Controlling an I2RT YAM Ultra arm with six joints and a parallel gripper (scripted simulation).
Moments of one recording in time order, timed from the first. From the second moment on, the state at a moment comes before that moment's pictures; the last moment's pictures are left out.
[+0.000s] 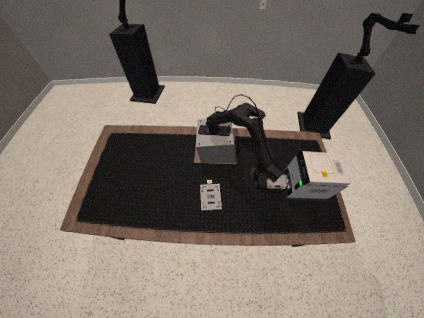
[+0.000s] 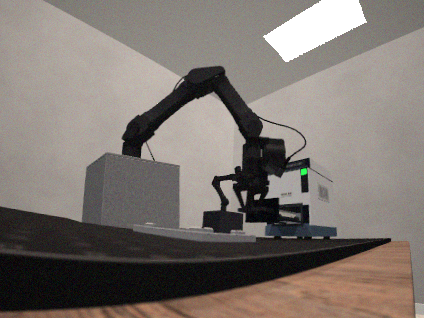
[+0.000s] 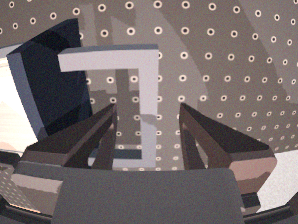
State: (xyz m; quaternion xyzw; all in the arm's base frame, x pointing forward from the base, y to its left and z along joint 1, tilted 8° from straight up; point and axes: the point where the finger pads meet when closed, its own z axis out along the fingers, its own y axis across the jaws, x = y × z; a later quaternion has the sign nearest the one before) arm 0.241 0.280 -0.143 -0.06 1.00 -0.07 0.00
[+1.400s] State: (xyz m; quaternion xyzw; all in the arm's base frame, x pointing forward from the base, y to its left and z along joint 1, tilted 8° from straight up) arm 0.241 0.280 -0.143 -0.06 1.00 -0.07 0.00
